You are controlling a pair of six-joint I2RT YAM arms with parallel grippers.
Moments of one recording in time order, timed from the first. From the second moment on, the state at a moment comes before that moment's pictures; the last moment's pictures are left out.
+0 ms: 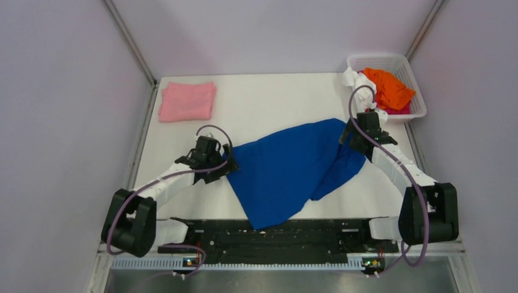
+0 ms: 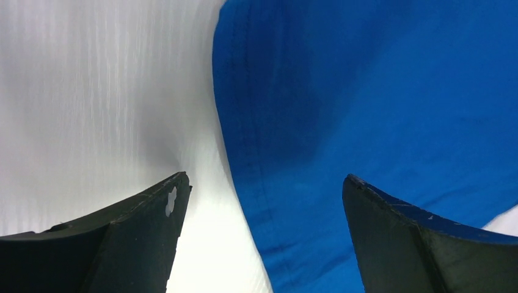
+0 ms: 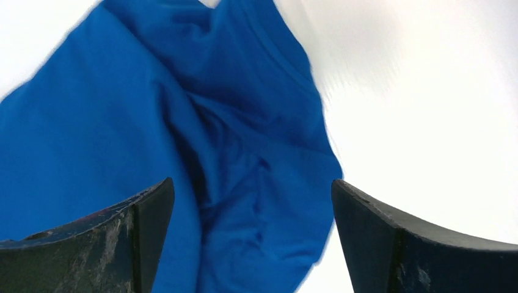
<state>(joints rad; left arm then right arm) -0.35 1.22 0.61 -0.33 0.06 -0.73 0.13 1.30 0.82 -0.37 0.31 0.49</state>
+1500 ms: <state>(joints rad) -0.37 0.75 1.12 -0.20 -0.02 -0.48 0.07 0.67 1.00 -0.24 -0.12 0.28</state>
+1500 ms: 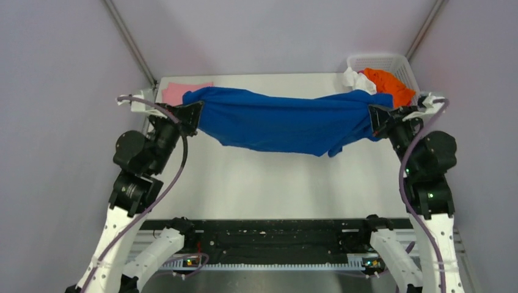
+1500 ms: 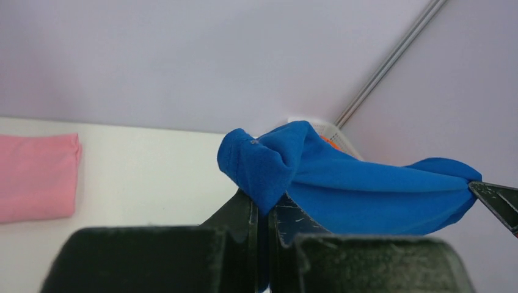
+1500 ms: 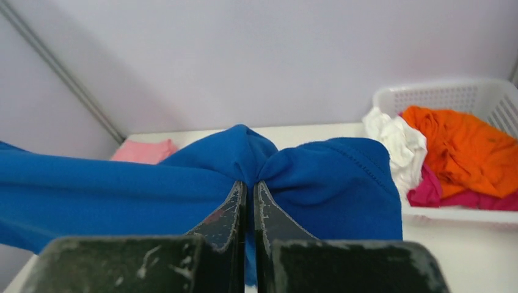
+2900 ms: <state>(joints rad) -0.23 1.51 1.15 -0.45 -0.16 -0.59 0.14 1.37 0.93 -0.08 0.09 0.43</state>
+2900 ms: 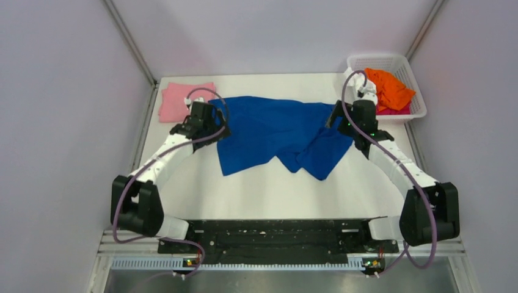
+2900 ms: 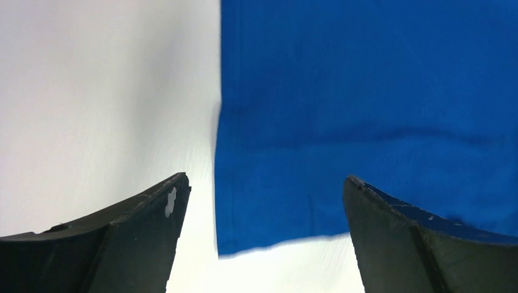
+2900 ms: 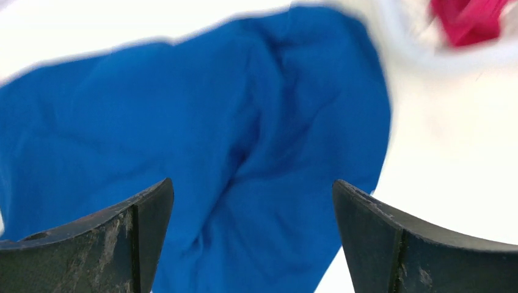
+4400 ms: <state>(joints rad) -0.38 1.61 0.91 -0.47 -0.13 -0.71 0.56 1.46 0.76 -0.43 0.18 0.53</state>
